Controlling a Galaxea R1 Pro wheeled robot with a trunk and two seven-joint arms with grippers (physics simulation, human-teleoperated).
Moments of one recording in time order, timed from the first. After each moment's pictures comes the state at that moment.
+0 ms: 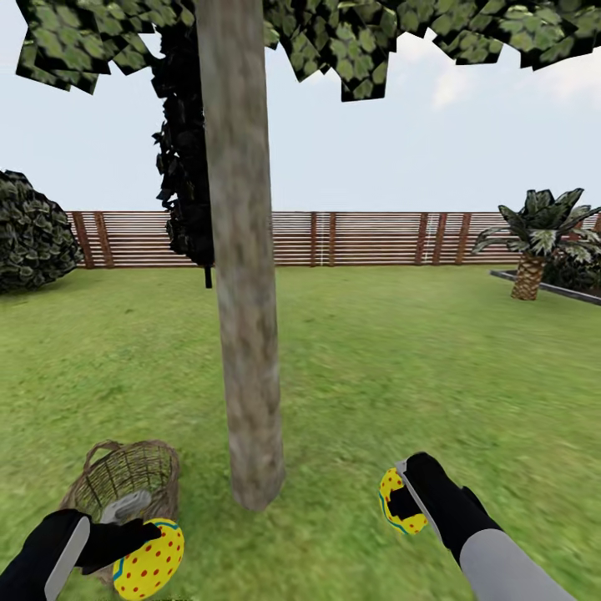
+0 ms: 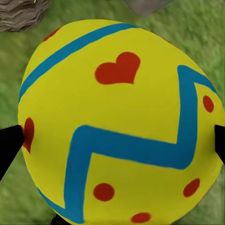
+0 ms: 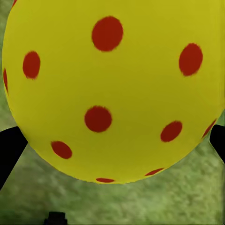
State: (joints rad) left arm -0.34 0.24 0.22 -0.91 0.26 0.94 -0.18; right arm -0.61 -0.05 0.19 -0.68 0.16 0.94 0.09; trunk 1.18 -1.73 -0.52
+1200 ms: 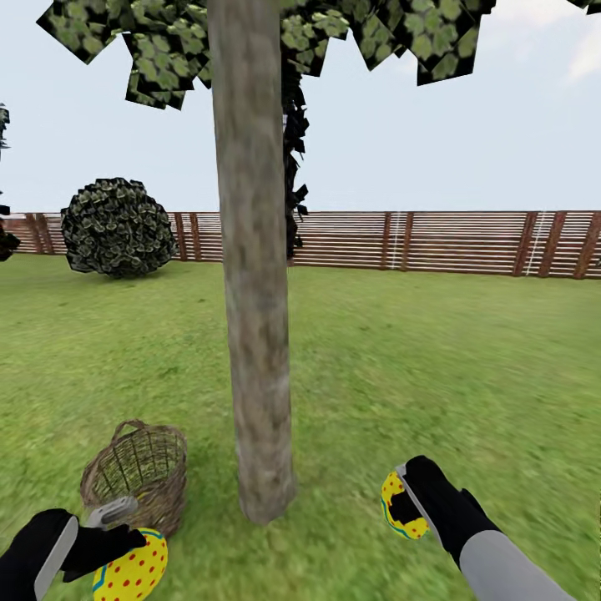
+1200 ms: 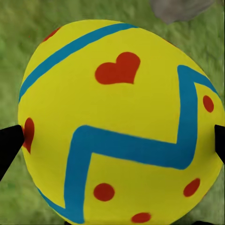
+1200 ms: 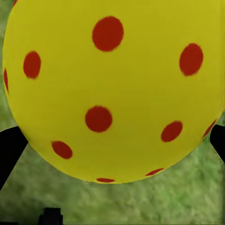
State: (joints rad) left arm -0.37 0.29 0.22 -0.83 0.23 0.95 -0.18; right arm -0.61 -0.05 0.21 -0.66 0.15 0.94 0.08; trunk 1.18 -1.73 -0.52
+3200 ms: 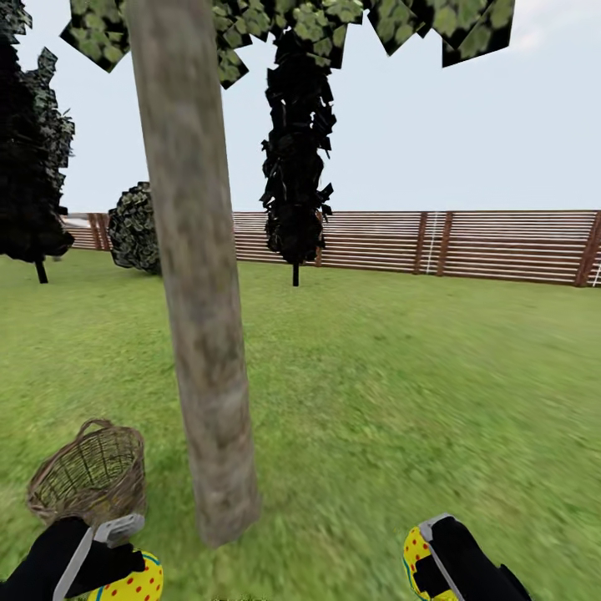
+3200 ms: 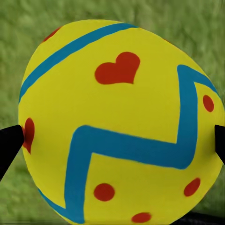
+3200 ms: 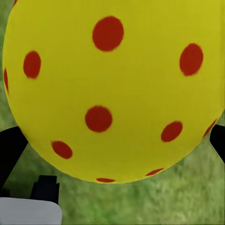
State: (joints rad) left arm -0.37 0.24 0.22 -0.78 0.05 0.95 -0.19; right arm -0.34 -0.12 0.20 -0.88 0.13 0.96 0.07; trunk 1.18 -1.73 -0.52
